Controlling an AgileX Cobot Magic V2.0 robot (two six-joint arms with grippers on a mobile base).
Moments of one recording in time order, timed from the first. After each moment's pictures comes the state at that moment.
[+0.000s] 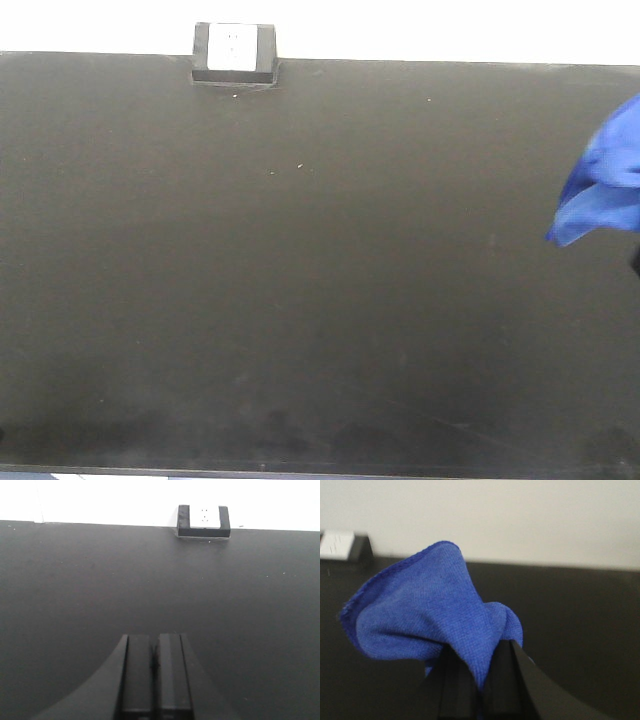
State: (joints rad) left arm -0.04 -0.01 0.03 0.14 0.28 -0.18; right arm 0.02 0.67 -0.47 0.06 0.19 -0.08
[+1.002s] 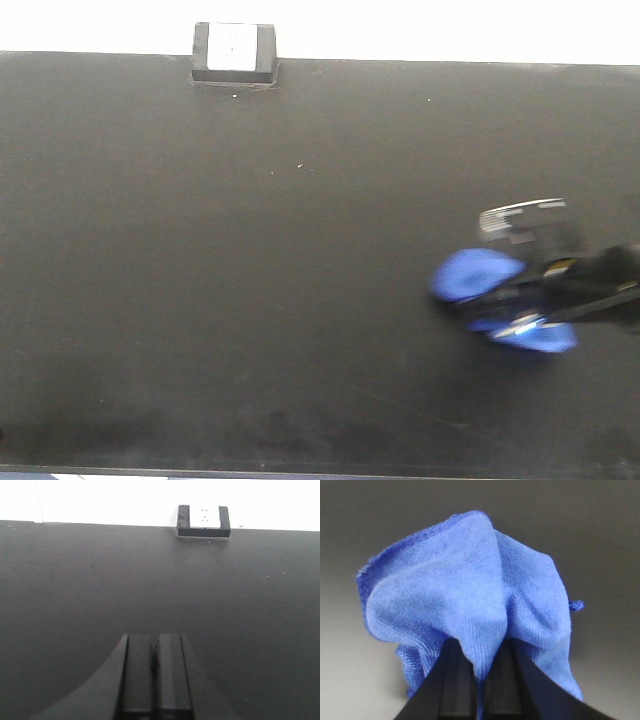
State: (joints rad) left arm -0.04 -0.01 0.03 0.14 0.28 -0.18; right arm 0.31 1.54 -0.57 0.11 0.15 -0.13
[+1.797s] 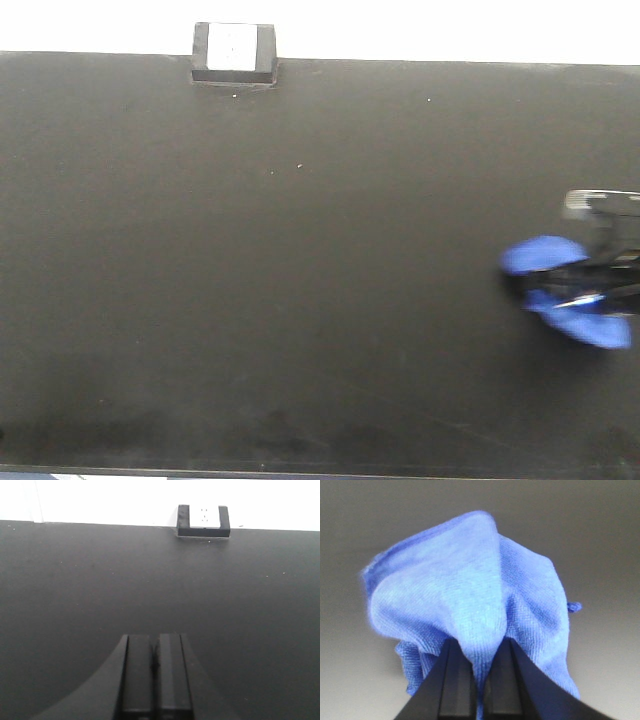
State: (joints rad) left arm -0.04 -0.01 0.03 0.14 0.28 -0.18; right arm 0.08 1.55 -0.57 0.15 0.13 -0.13
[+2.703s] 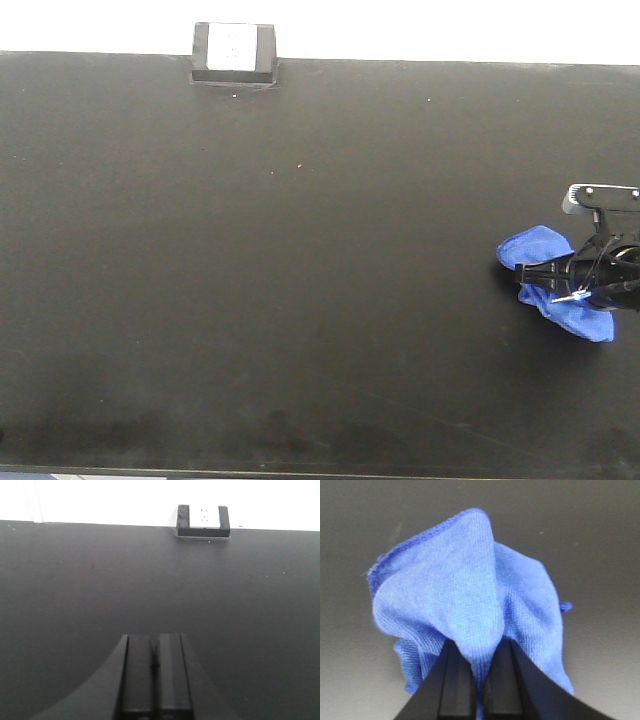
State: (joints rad) left arm -0.04 -0.01 0.03 0.14 0.28 -0.18; right arm -0.04 1.55 -0.56 0.17 0.08 -0.12
